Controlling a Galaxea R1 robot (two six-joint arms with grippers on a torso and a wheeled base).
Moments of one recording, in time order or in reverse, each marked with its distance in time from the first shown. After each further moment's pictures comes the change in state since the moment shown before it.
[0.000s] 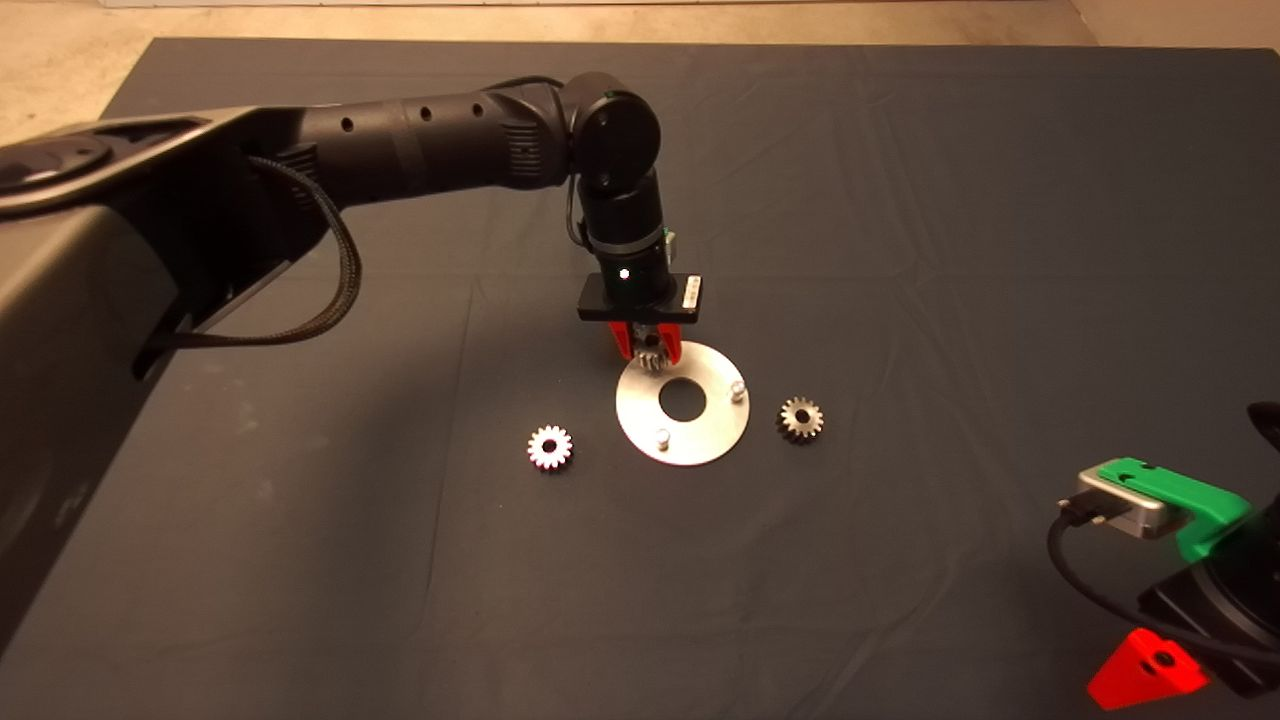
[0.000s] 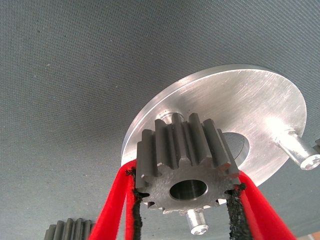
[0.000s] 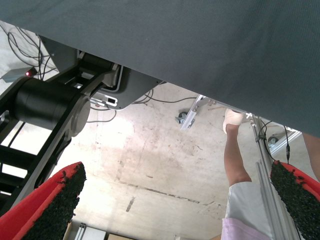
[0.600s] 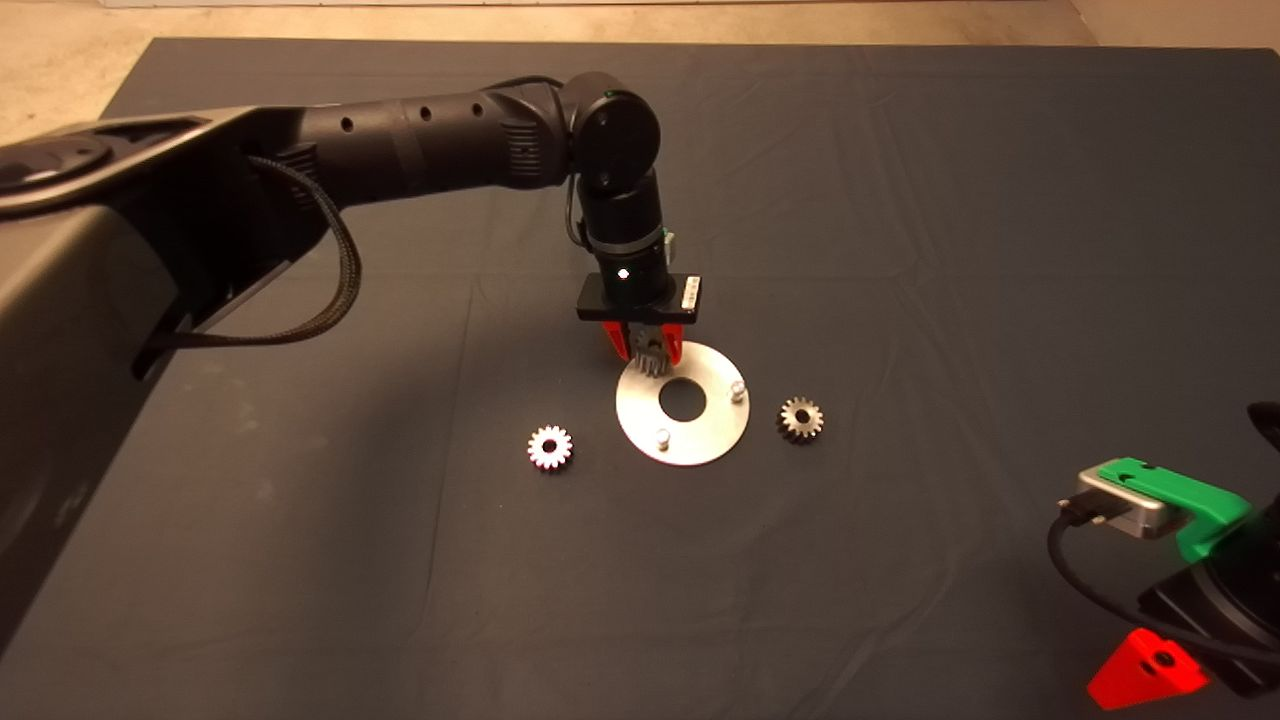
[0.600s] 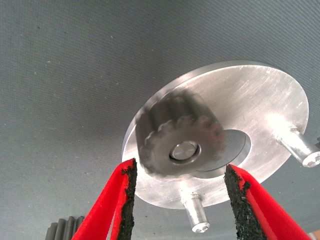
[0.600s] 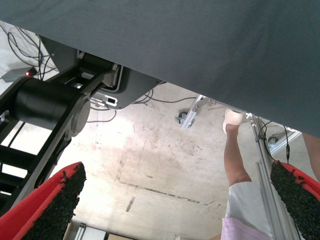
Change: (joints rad) left arm 0.000 0.000 0.003 0.000 0.002 0.004; right arm 0.000 0.000 0.000 0.000 0.000 0.000
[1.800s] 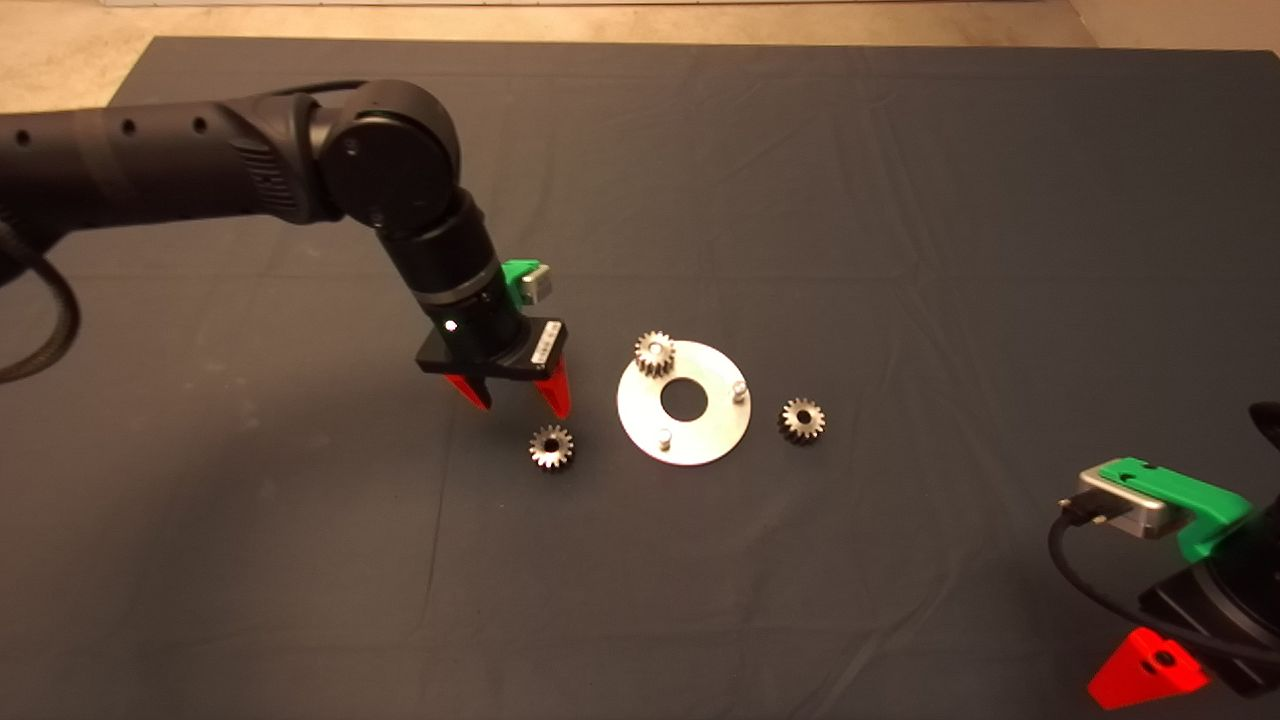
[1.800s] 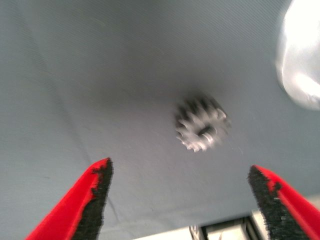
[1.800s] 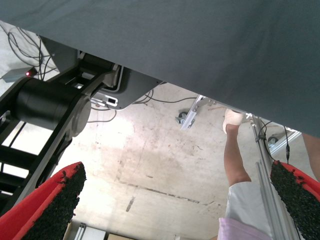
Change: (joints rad) left arm -0.044 -0.428 0.517 0.002 0.025 -0.178; right arm 0.000 -0.002 0.000 0.000 0.002 0.000
